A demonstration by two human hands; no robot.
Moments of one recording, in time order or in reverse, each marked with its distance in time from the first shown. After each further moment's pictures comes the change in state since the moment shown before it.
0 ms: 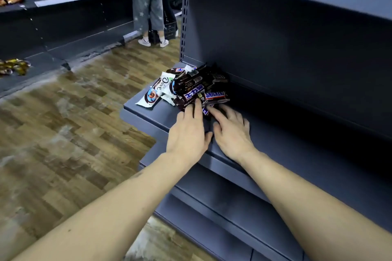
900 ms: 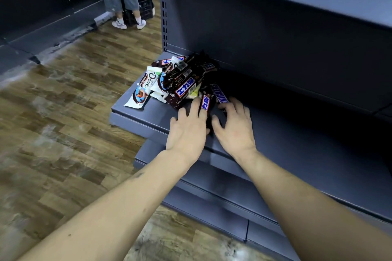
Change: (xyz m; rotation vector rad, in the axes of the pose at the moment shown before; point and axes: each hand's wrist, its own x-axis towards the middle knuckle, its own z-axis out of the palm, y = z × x) left_hand 0.008 0.006 -0.005 0.181 -0.170 0.166; right_hand -0.012 0.001 -0.001 0.104 0.243 0.238
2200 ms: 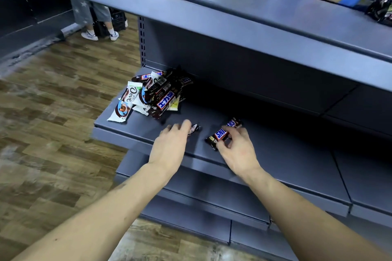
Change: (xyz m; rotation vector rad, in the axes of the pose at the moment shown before) left_hand -0.019 -0.004 -0.019 -0.241 -0.014 0.036; right_hand -0.046 0.022 -0.058 0.088 -0.090 0.293
